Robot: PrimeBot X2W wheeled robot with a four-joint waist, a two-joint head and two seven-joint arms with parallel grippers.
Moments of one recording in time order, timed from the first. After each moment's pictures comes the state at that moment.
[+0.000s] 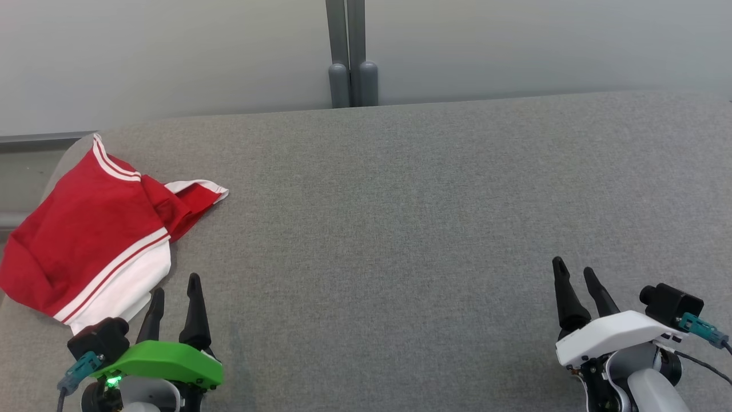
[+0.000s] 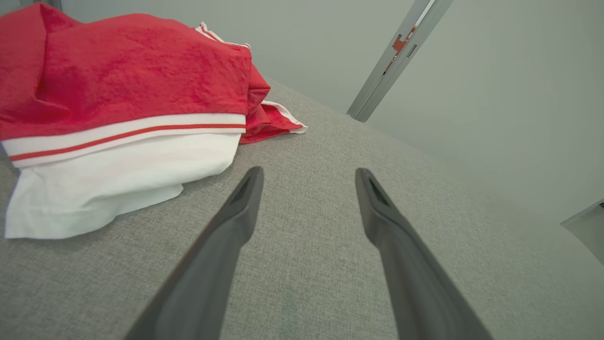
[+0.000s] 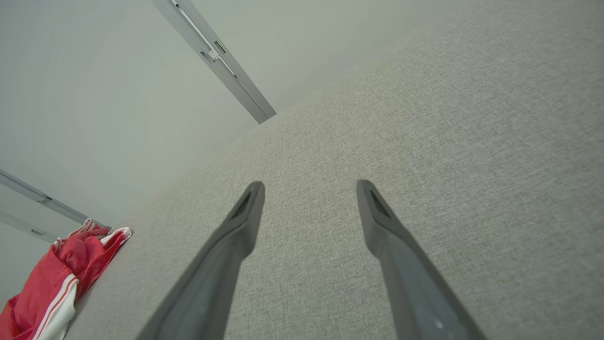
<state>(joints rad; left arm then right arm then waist) -0.12 0.04 0.03 0.40 -0.54 -0.10 -0.14 -0.12 -0.08 0.03 0.36 0.64 0.13 -0.14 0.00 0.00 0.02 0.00</state>
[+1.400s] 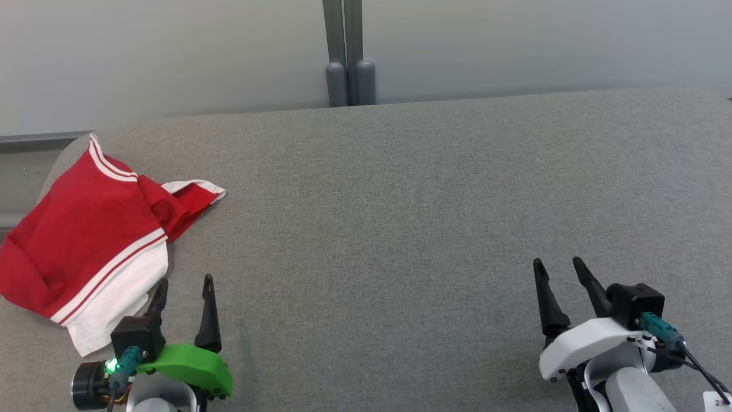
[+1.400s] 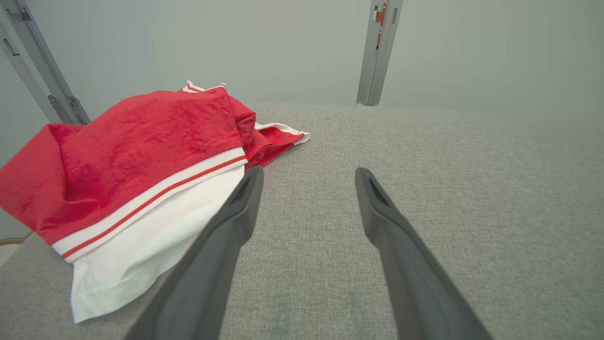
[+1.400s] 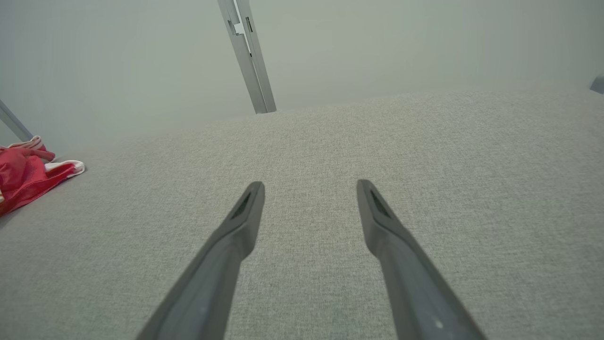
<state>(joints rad) -0.13 0.05 0.02 0.44 -0.14 -0.07 -0.24 -0.13 -0.07 0.05 0.39 0.24 0.13 -0.23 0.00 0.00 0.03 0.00</state>
